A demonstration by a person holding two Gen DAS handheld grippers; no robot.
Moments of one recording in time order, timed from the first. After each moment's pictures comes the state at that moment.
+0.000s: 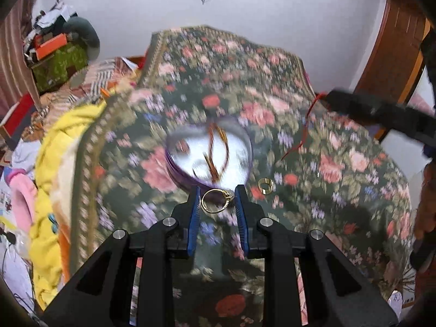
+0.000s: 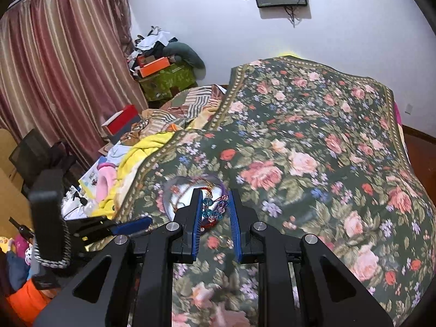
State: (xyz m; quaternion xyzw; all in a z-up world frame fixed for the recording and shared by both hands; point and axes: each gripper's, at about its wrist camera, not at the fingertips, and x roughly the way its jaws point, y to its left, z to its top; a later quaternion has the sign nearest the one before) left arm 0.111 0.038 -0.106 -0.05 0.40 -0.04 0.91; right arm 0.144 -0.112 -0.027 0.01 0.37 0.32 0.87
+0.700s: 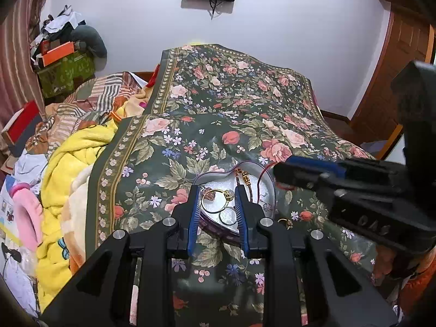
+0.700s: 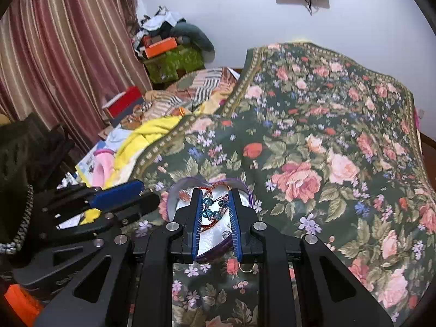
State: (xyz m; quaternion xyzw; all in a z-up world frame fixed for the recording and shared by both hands) left arm 0.142 0.066 -0.095 -0.07 0.38 -0.03 0.92; right arm 0.170 -0.056 -0.062 -0.03 0.41 0.34 0.85
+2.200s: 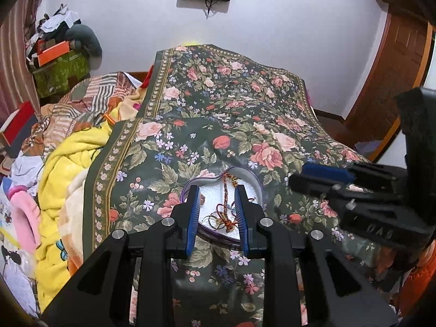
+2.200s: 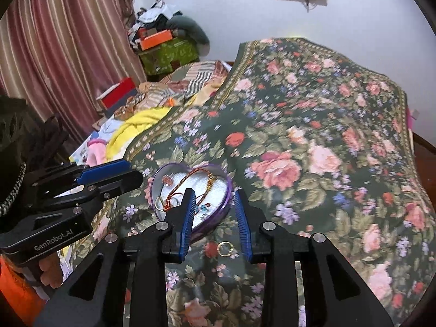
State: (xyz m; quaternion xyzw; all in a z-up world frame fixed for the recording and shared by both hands) left arm 0.140 0.059 -0.078 -0.07 0.38 -0.04 0.92; right arm 0.167 -0.083 -0.050 -0.05 0.41 0.32 0.85
